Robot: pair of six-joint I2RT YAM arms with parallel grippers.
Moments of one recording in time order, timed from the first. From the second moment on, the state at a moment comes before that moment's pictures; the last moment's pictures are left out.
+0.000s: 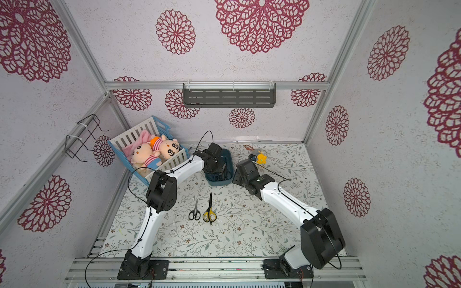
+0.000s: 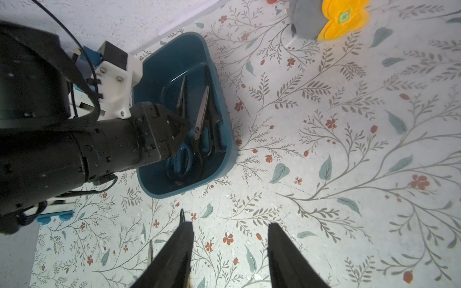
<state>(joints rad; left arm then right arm) -0.54 2.44 2.08 -0.73 -0.05 -0.55 0.55 1.47 1.11 -0.43 0.17 0.75</state>
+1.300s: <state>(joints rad) -0.67 1.76 1.30 -0.19 0.15 -0.64 0.48 1.59 1.15 -0.08 -0.15 0.73</state>
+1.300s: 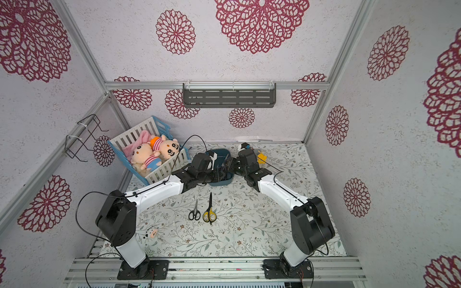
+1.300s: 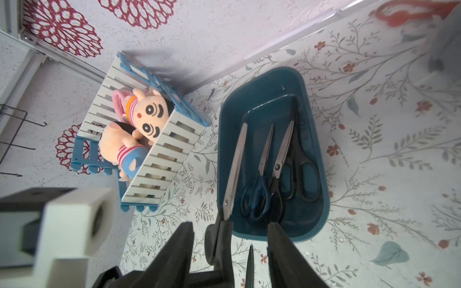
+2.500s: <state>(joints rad) -0.70 1.65 1.25 -0.18 0.14 -0.65 0.40 1.59 1.11 -0.07 -0.27 0.68</state>
